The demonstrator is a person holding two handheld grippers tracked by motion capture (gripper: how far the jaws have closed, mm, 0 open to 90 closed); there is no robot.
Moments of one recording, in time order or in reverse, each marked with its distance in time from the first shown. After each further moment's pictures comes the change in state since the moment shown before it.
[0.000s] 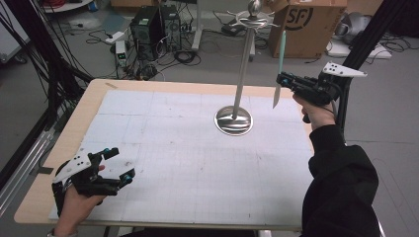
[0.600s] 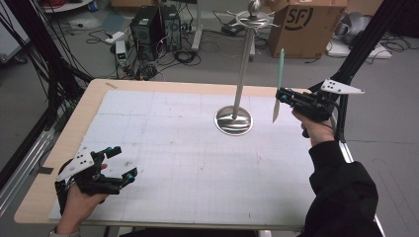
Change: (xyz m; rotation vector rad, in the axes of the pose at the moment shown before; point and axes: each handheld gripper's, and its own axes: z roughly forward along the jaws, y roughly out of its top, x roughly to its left) left arm -0.001 0.001 0.006 0.000 -0.008 0.011; right arm 0.013 -0.032 -0.015 0.019 0.010 0.016
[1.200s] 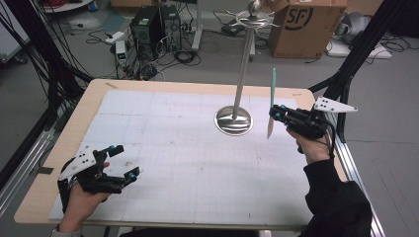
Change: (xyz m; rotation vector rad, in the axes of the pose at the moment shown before) left arm -0.002 0.002 0.005 -0.010 -0.018 0.006; right arm 0.032 -0.030 -0.005 0.022 0.035 -0.017
